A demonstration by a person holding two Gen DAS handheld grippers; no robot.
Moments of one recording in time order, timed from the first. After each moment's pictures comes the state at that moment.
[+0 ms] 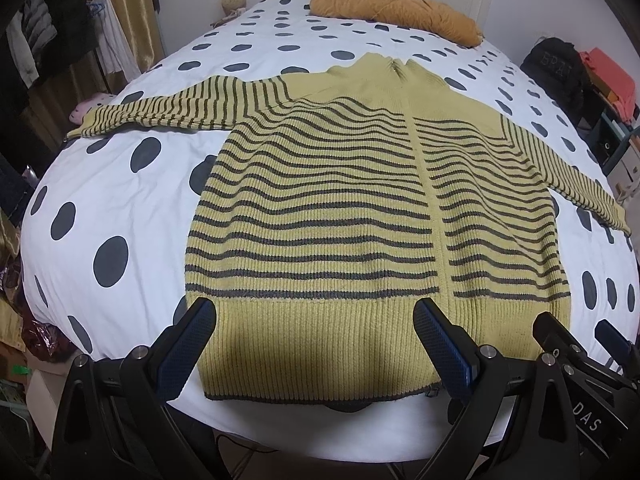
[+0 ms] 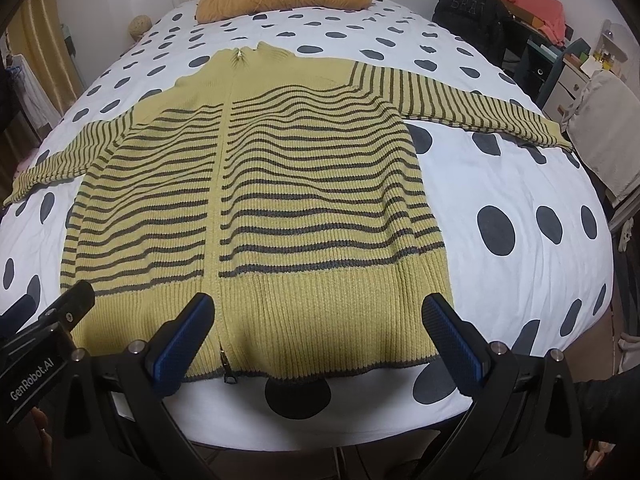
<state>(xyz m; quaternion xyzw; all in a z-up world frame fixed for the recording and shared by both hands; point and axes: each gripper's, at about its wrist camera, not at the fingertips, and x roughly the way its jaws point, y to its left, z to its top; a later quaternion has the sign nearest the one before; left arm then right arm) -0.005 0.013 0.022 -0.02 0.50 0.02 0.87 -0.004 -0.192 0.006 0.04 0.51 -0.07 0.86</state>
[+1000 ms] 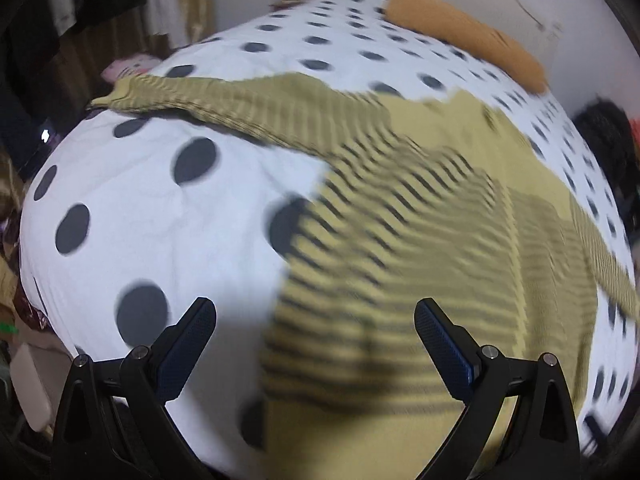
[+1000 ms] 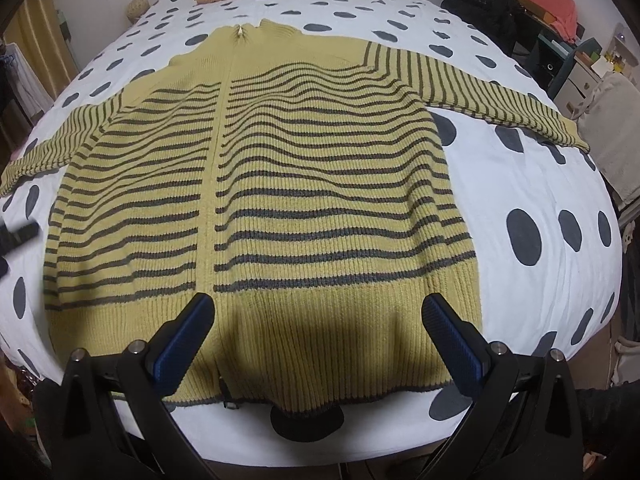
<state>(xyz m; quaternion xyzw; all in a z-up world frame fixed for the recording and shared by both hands) 0.090 0.136 0.012 -0.12 0.50 0.10 0.85 0.033 -0.180 -0.027 0.03 0.54 -0.07 0.84</state>
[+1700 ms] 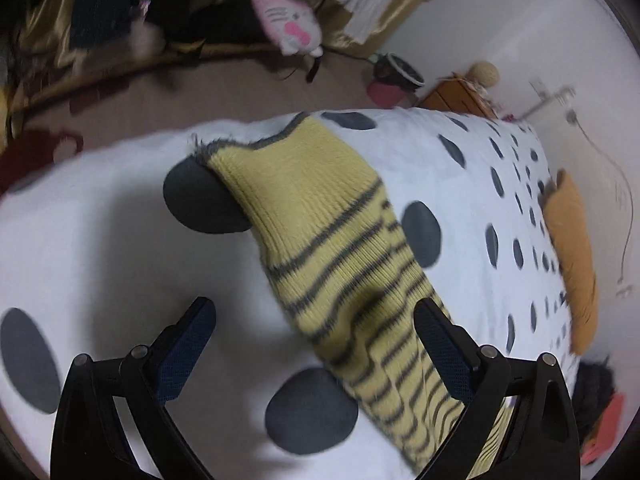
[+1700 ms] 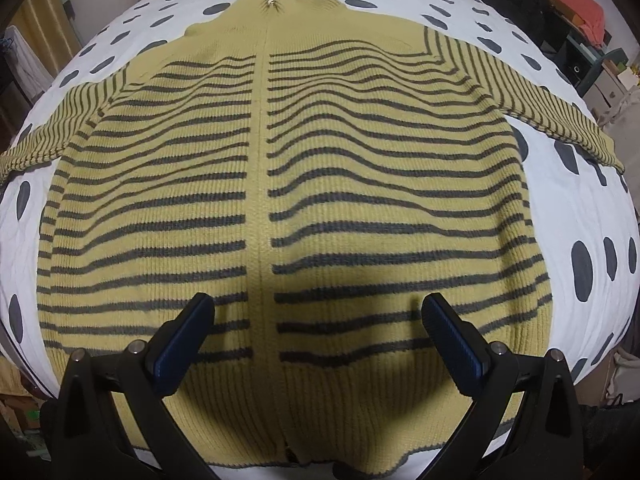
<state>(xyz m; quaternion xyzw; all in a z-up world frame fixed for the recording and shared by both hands) 0.247 0.517 -0.040 -0.41 0.41 0.25 0.77 0.091 -0.133 -0.056 0.03 0.58 -0.04 0.82</state>
